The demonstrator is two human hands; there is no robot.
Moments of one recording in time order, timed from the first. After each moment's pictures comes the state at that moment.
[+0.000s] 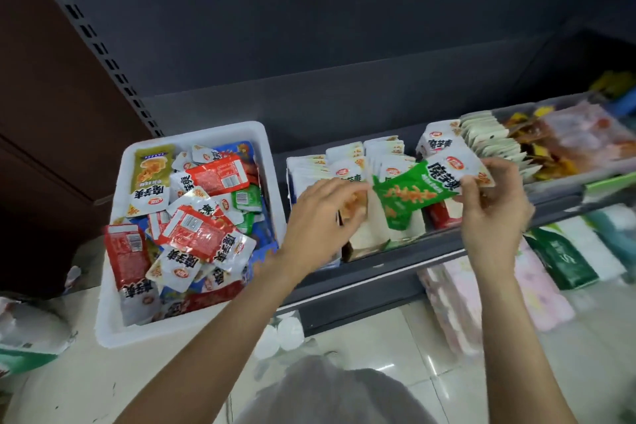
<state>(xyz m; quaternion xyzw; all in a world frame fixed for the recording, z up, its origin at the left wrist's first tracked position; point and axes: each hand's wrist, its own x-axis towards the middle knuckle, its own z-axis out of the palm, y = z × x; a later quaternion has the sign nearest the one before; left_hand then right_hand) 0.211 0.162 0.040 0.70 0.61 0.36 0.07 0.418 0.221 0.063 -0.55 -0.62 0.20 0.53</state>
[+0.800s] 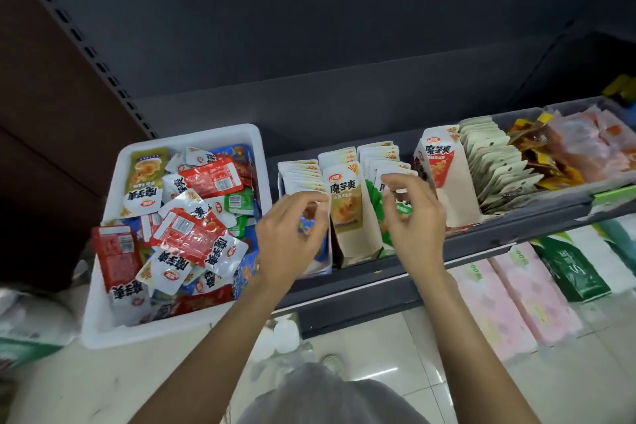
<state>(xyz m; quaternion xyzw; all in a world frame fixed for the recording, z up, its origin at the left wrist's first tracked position) 0.213 0.157 0.021 0.59 0.63 0.50 -0.06 0.378 0.232 0.029 -0.45 -0.74 0.19 0.47</state>
